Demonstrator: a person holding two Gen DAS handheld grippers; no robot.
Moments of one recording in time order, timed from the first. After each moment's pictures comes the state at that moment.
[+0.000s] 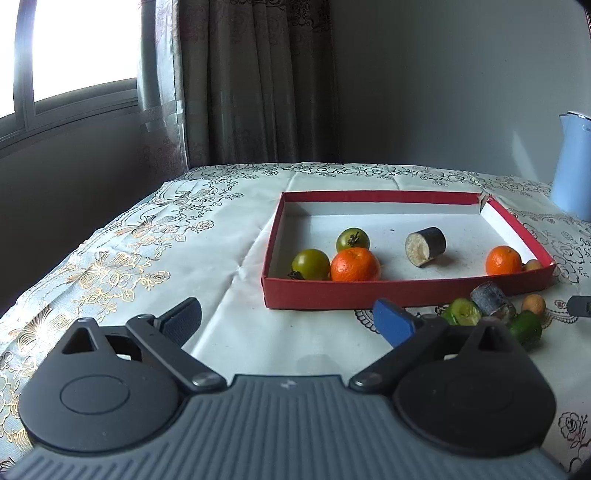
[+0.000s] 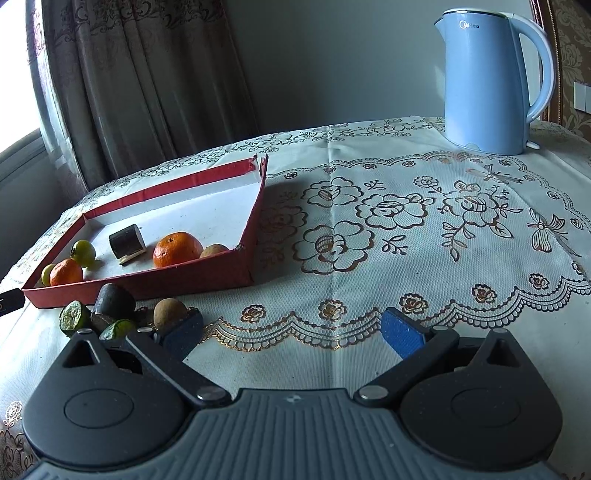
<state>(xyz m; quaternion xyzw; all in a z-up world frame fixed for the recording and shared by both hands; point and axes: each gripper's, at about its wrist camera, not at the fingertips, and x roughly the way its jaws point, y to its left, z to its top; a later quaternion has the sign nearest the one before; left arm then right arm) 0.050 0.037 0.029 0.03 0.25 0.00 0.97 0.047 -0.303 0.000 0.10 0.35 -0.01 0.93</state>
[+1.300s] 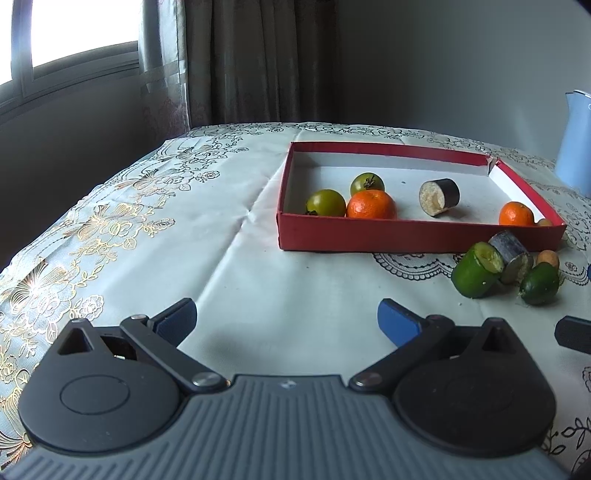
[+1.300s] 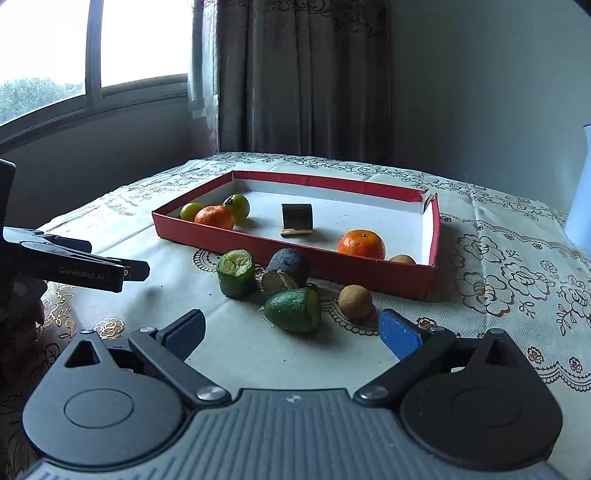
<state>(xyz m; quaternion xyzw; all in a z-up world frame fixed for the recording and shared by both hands) 0.048 0.046 0.005 0.02 0.30 -0.01 0.95 0.011 -0.204 0.015 -0.04 0.30 0.17 0.94</state>
